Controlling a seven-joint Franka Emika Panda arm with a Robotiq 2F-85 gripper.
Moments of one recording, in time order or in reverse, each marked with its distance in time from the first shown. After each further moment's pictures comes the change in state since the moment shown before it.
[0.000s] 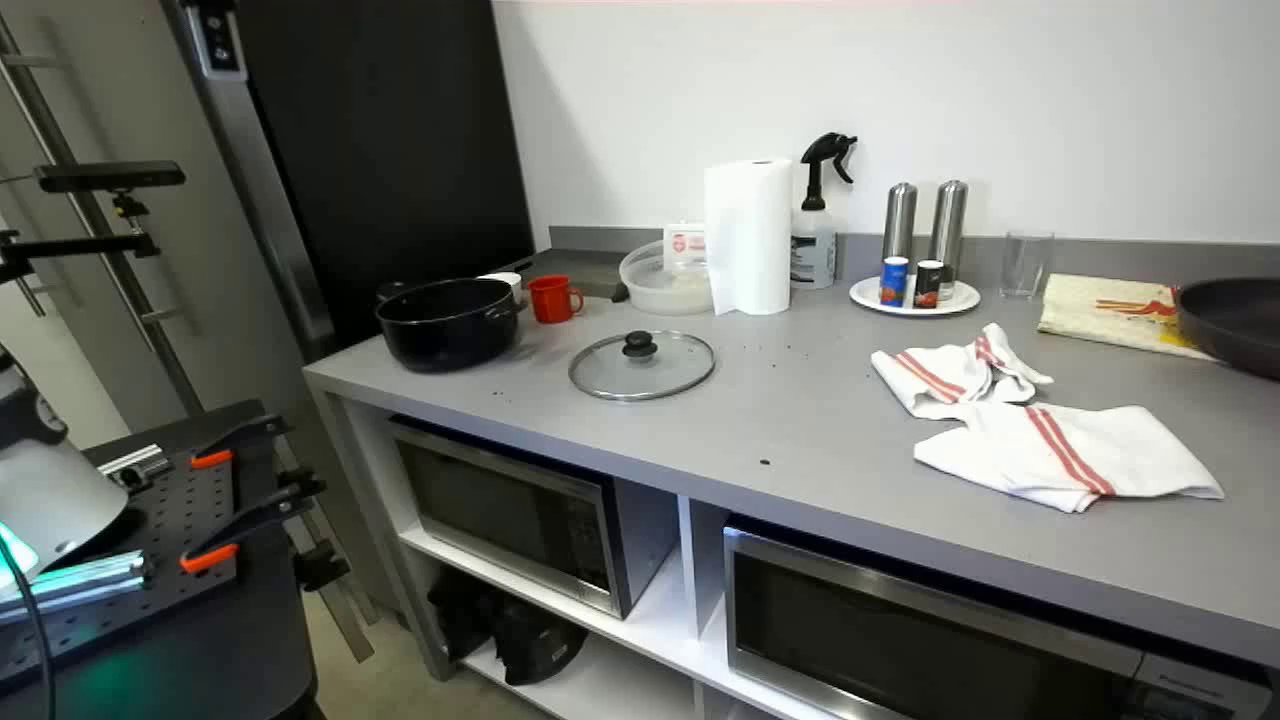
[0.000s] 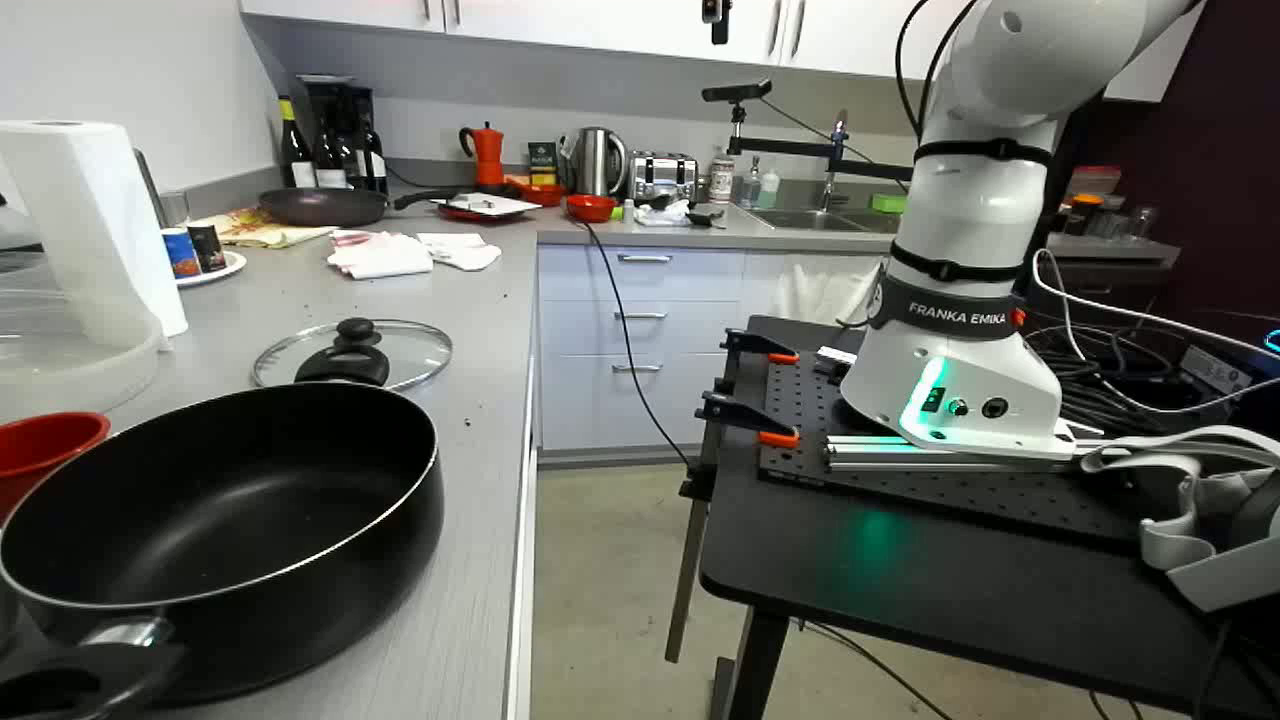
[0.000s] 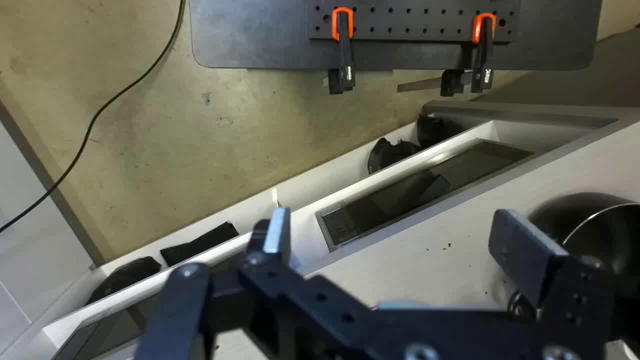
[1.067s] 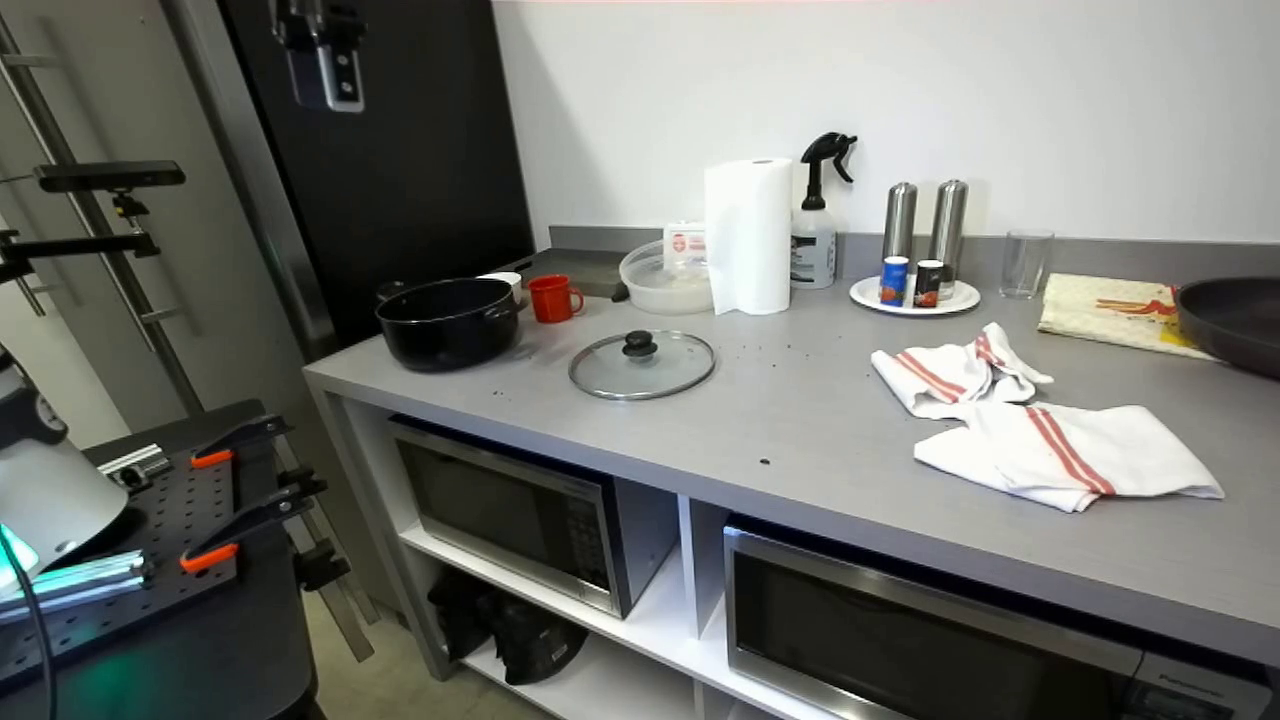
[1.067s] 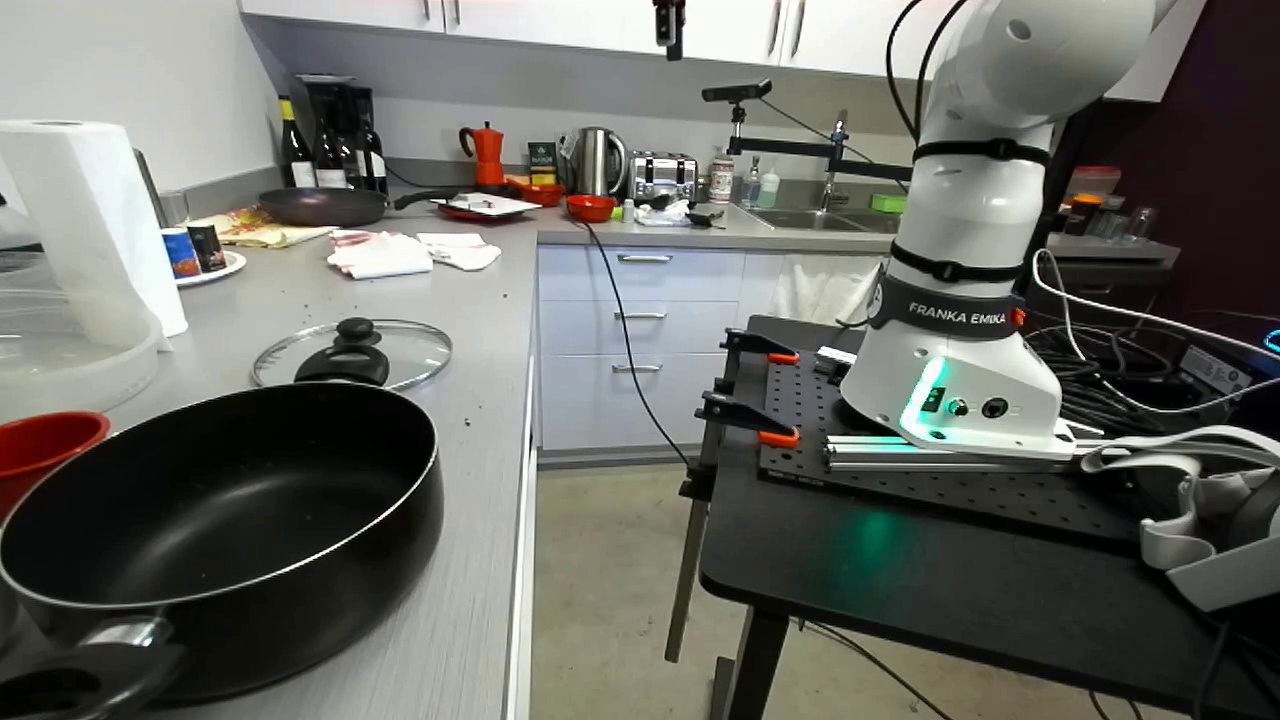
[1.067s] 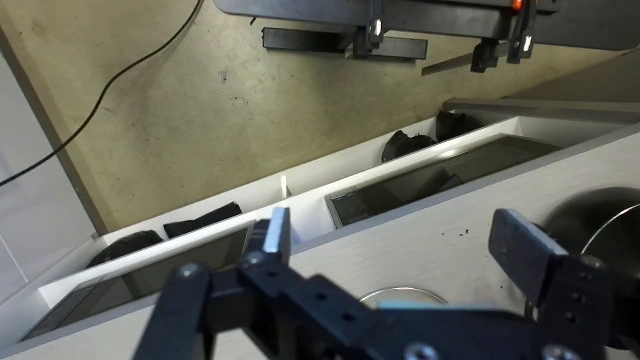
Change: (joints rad) arm 0.054 0.172 0.011 0.059 0.003 0.127 -0.035
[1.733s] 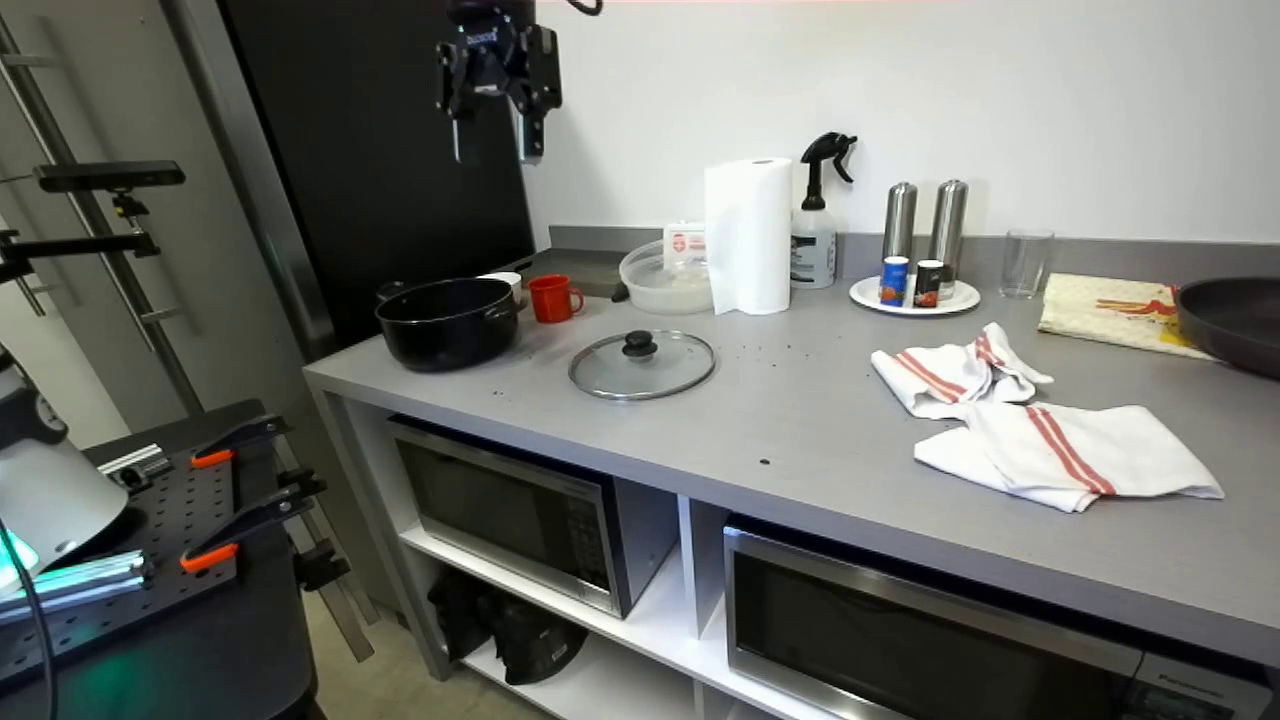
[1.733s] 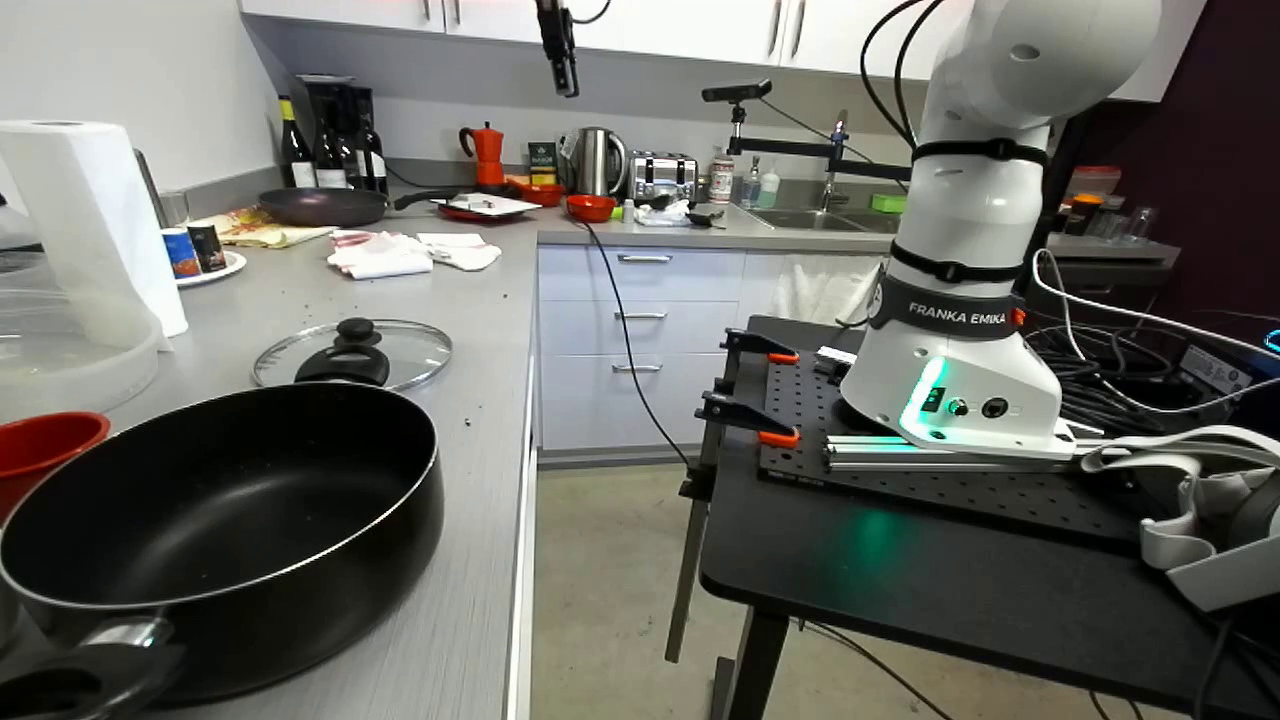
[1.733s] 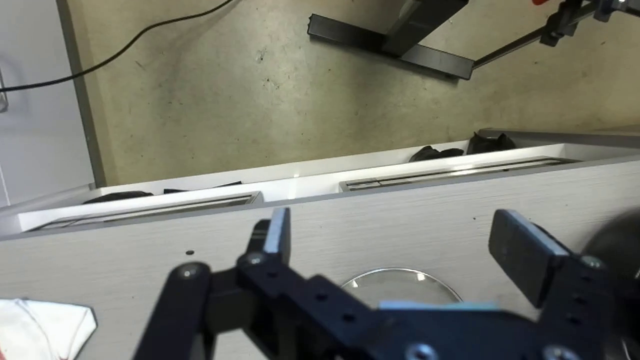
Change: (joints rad) arm 0.039 0.425 0.099 0.266 0.014 0.109 -0.094
